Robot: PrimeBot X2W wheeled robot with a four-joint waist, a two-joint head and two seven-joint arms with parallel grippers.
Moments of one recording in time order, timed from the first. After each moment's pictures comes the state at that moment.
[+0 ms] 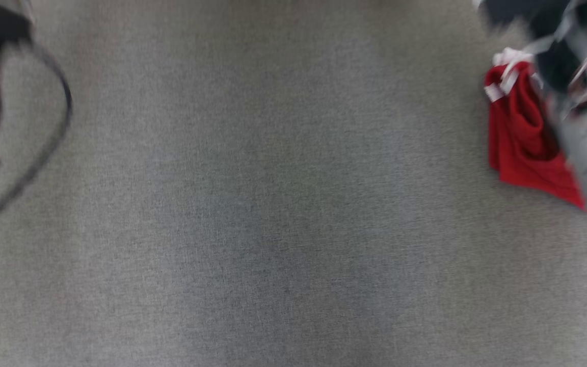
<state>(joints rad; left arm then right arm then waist) -1.17 0.40 -0.43 0.47 -0.79 -0.12 -0.14 -1.17 -0.28 0.39 0.24 0.69 0.09 -0.06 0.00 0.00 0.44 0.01</state>
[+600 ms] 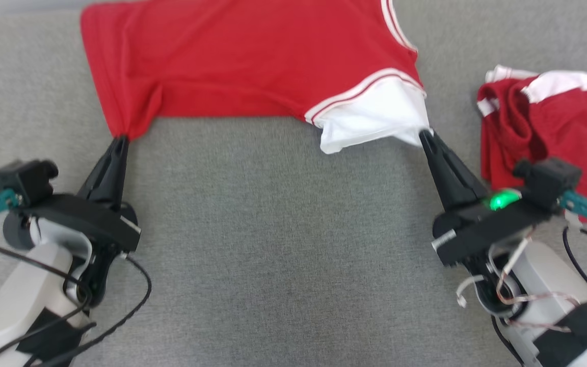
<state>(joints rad) -0.71 0.34 -0.59 0.63 -0.84 -0.12 -0.23 -0.50 -0.27 0.42 0.25 0.78 0.10 -0.22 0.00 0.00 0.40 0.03</state>
